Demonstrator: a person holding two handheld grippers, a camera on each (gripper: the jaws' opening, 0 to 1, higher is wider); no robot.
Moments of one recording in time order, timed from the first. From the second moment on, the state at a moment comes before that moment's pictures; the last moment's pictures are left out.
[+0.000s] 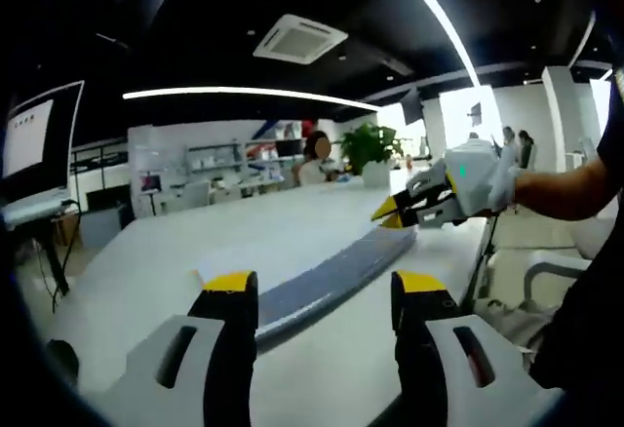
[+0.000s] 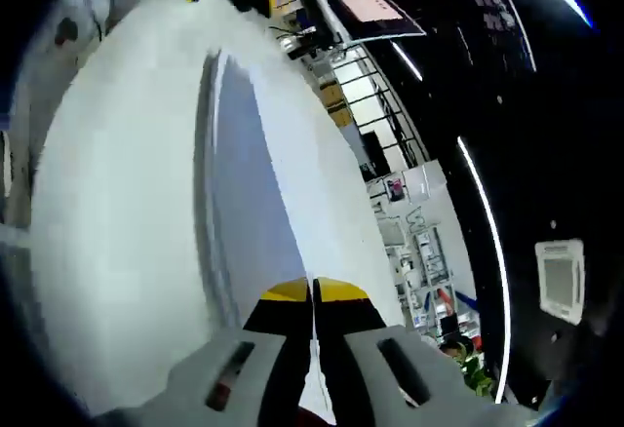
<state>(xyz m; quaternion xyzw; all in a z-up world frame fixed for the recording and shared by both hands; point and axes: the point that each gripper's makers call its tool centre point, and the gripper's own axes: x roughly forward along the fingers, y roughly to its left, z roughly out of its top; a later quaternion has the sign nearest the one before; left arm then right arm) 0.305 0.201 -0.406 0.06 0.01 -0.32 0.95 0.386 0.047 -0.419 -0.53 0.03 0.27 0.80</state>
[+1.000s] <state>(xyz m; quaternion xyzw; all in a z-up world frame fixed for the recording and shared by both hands) 0.297 0.200 -0.400 0.03 0.00 -0.33 0.94 0.348 0.028 -0.320 0.15 0.12 0.47 0.86</state>
